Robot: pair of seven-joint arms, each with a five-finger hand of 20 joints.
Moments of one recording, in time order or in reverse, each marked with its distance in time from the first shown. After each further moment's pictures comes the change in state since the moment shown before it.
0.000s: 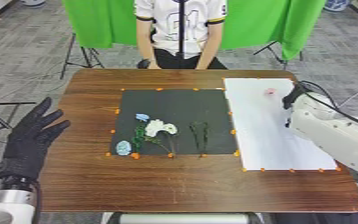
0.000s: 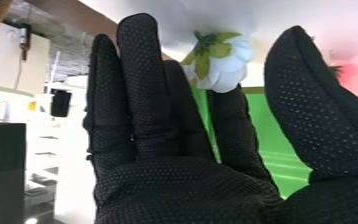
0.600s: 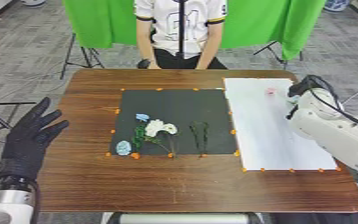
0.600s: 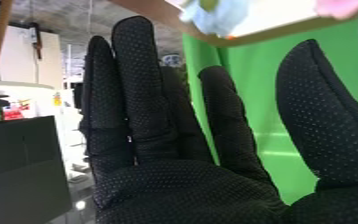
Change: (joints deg) left arm 0.4 0.0 -0.6 0.0 0.0 0.0 -0.1; right arm -1.7 1.1 2.9 -2.6 -0.6 10.6 3.9
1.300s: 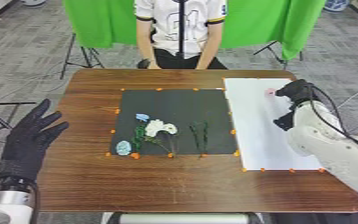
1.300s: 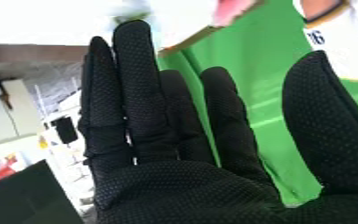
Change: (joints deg) left arm 0.5 0.0 -0.4 0.0 0.0 0.0 -0.5; right arm -12.8 2.1 10.2 -10.2 3.2 13.3 -6.9
